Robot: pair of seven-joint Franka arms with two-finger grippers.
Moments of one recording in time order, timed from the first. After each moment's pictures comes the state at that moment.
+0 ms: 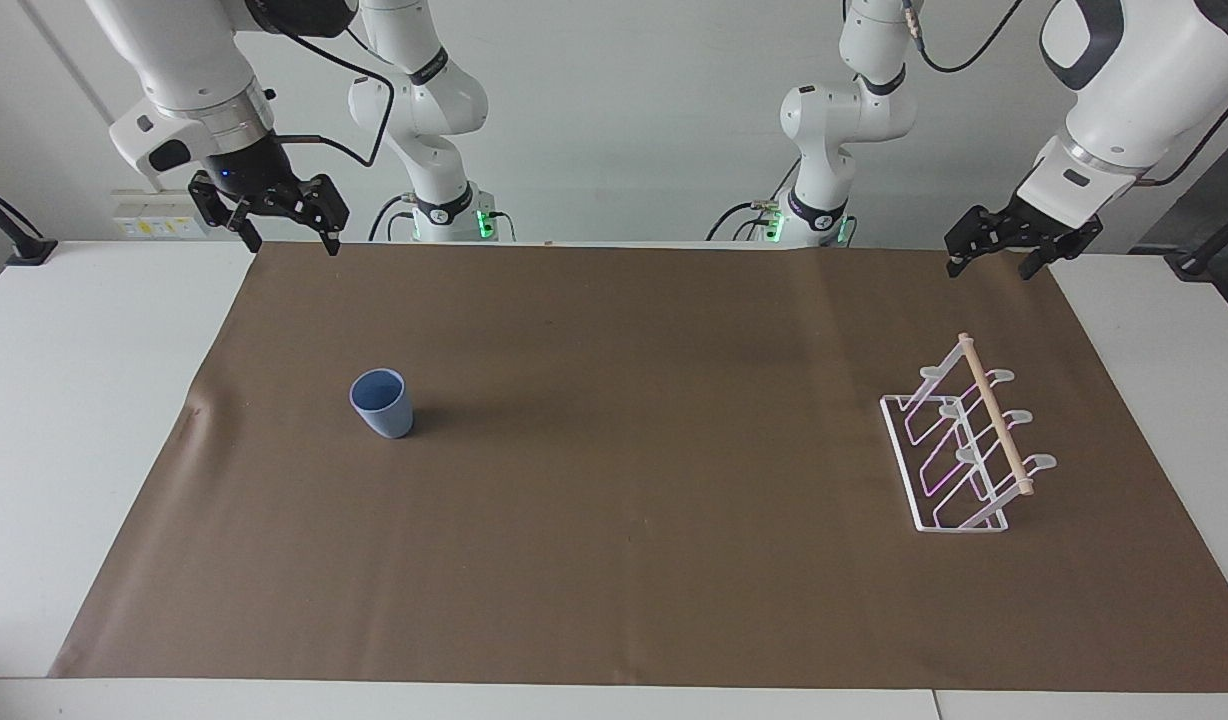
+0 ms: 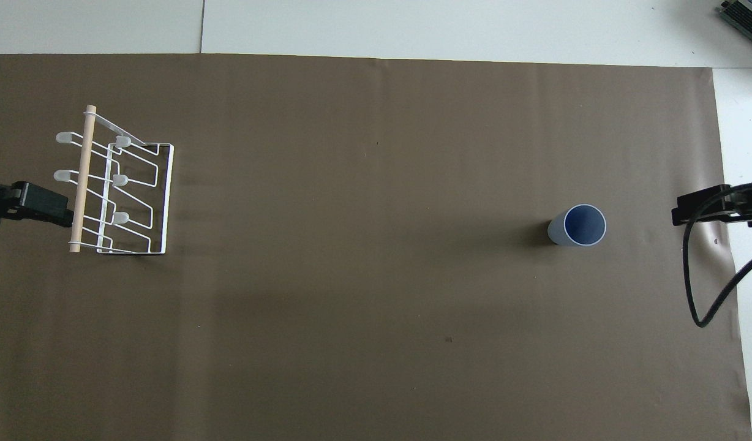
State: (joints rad) left arm -0.02 -0.01 -0.01 -1.58 -0.02 1.47 0.04; right arm 0.01 -0.04 -0.03 -1.57 -0.02 1.49 0.01
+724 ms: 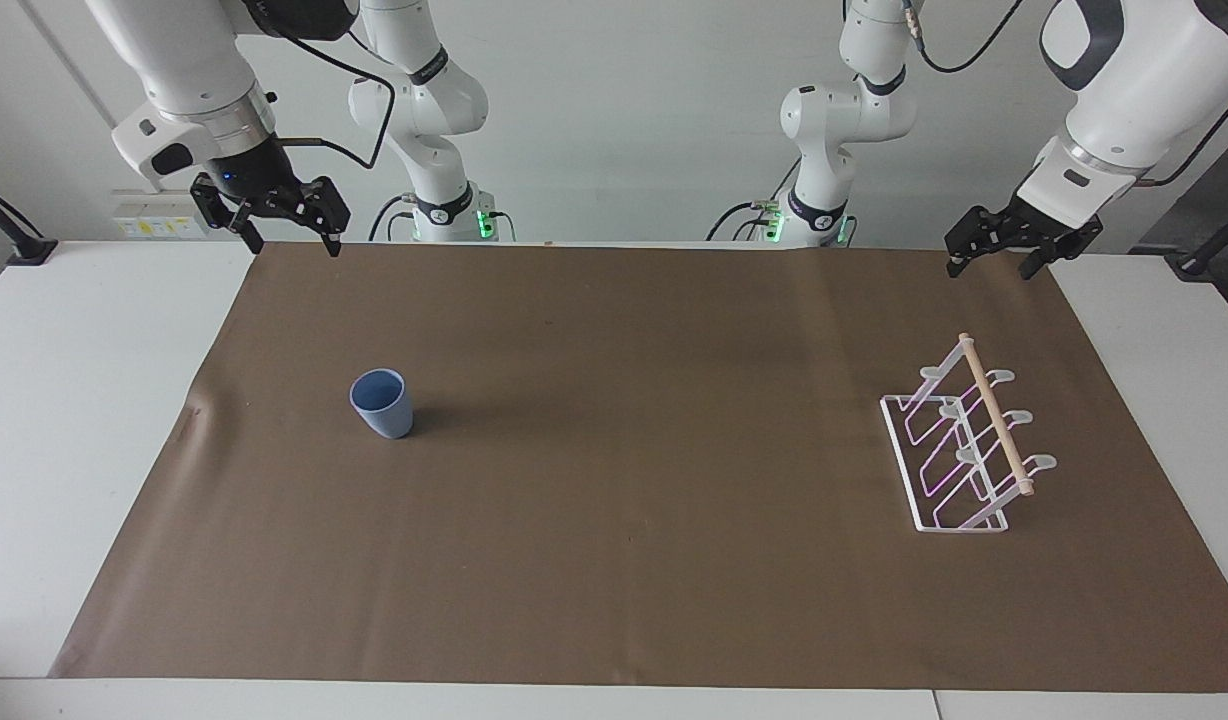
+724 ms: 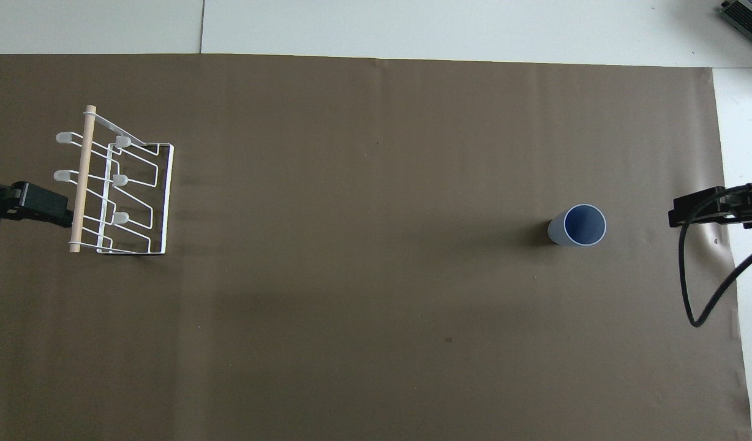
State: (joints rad) left arm -0.02 -0.01 -0.01 -1.58 -0.02 1.47 0.04; right arm 0.01 -0.05 -0.03 -1.59 -0.02 1.50 0.01
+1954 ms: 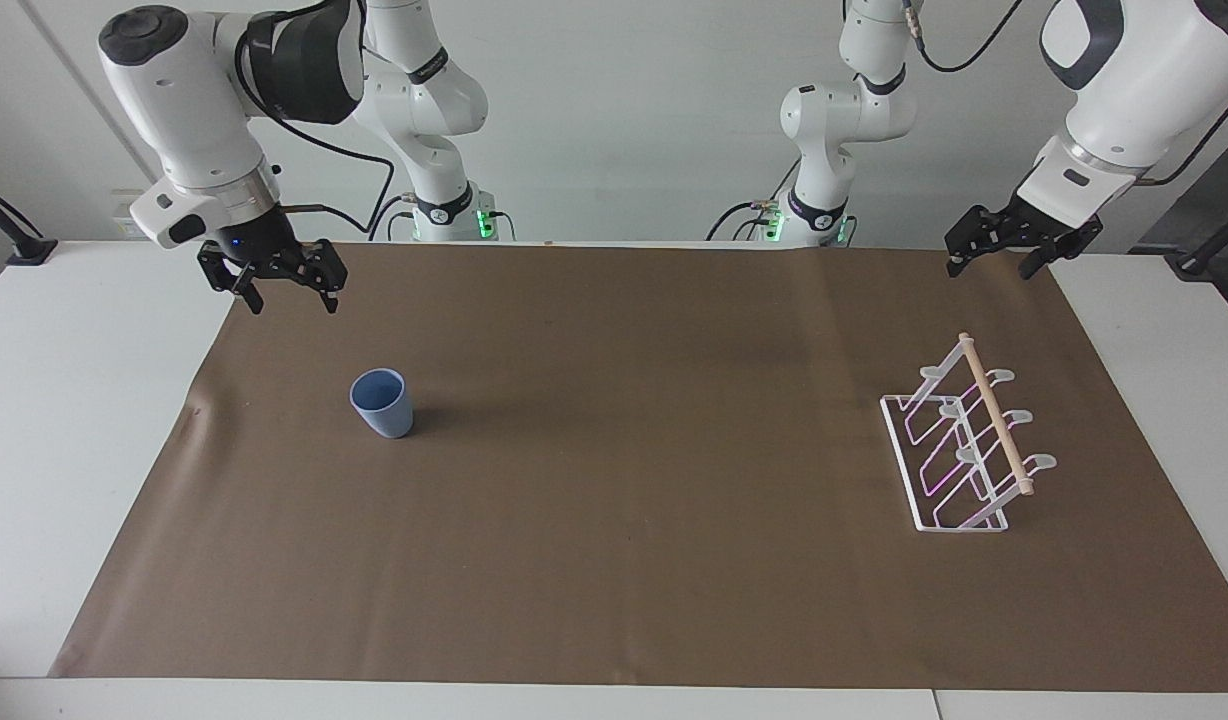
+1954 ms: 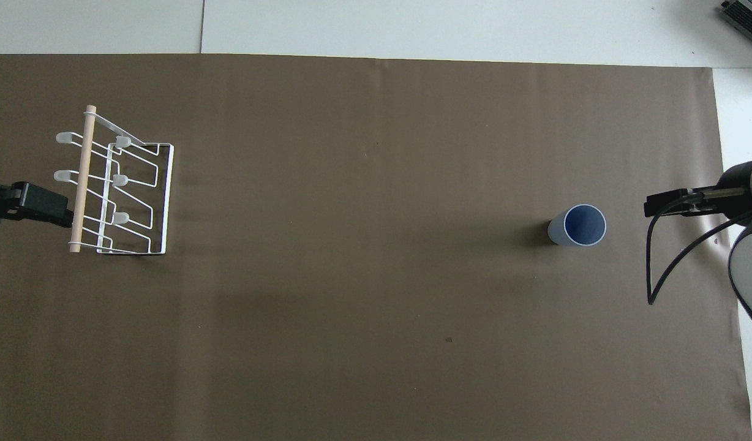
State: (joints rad) left arm -0.02 -0.01 -0.01 -1.58 -0.02 1.47 0.04; right arm -0.03 -0.06 -0.04 -1.85 -0.02 1.85 -0.09
